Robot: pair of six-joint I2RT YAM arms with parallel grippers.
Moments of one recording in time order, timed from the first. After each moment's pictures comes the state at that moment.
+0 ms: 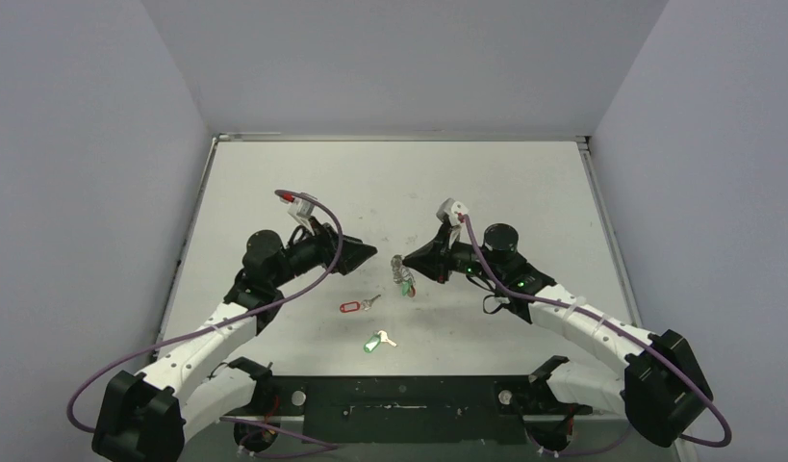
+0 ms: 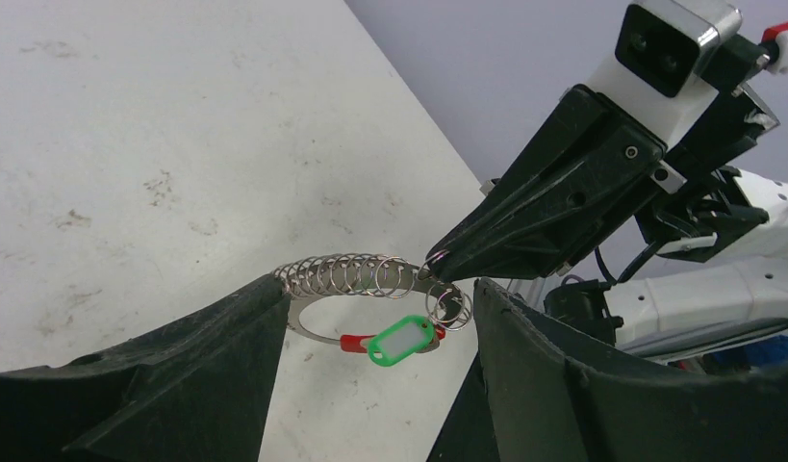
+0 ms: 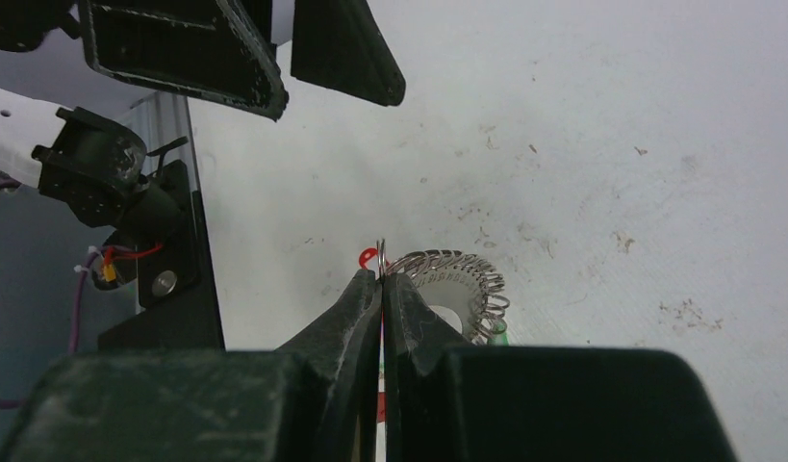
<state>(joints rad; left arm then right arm) -0.43 0.96 0.51 0.40 0.52 -0.73 0.62 1.14 0.60 0.36 -0.59 0.19</state>
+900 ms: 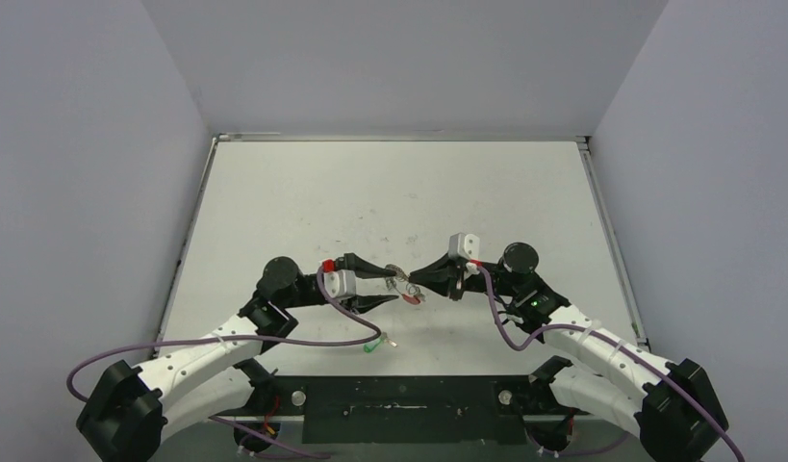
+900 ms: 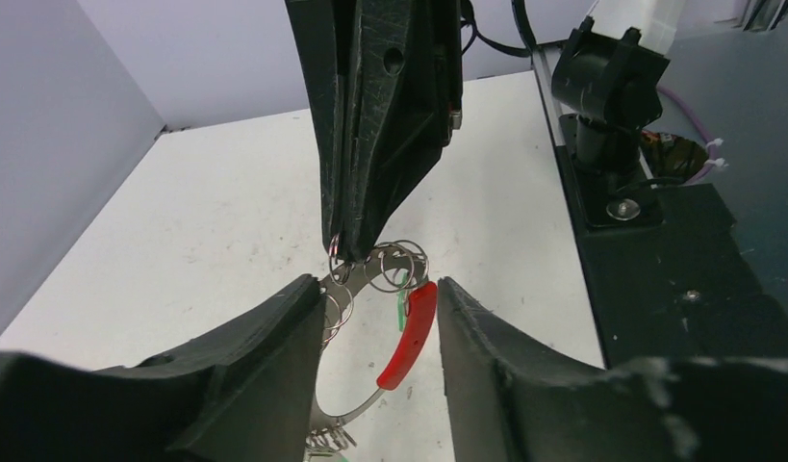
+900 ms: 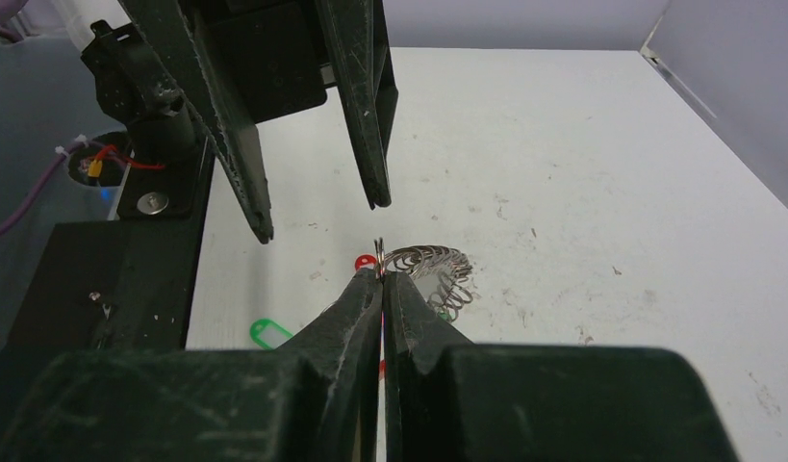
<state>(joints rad) -0.71 0.93 0.41 0.64 0.76 0.12 0.62 0.97 0.47 0.49 -0.82 -0.11</state>
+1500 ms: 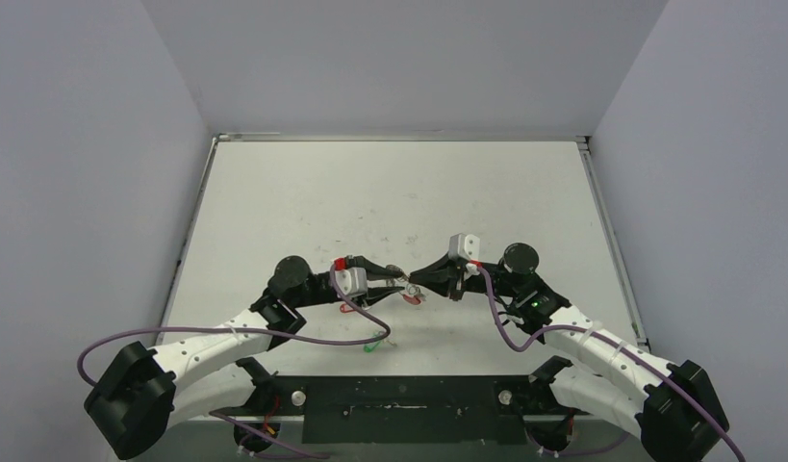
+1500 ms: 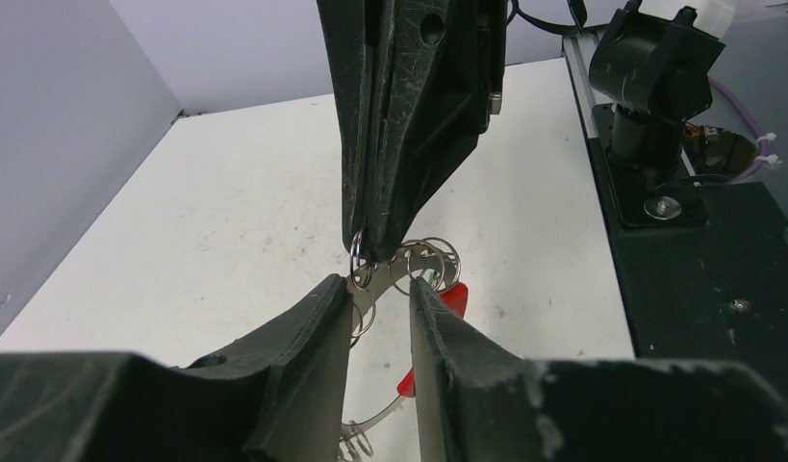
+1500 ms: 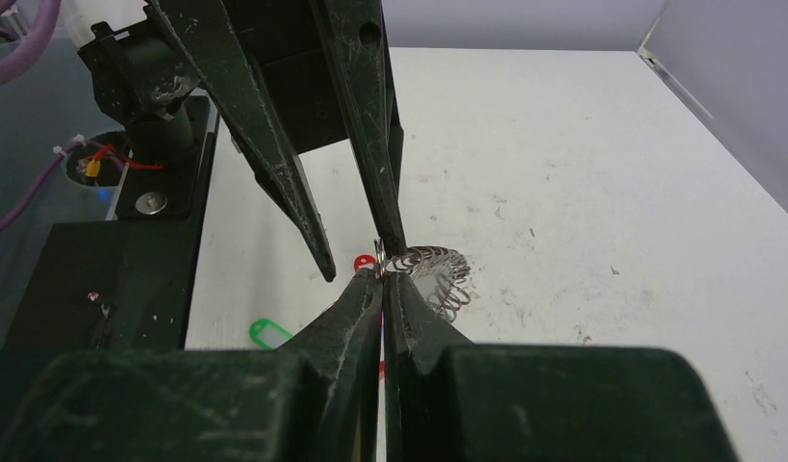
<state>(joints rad) -0.75 1.03 0.41 0.72 0.68 0.17 0.62 0.96 0.47 0.48 -0.81 -0.12</state>
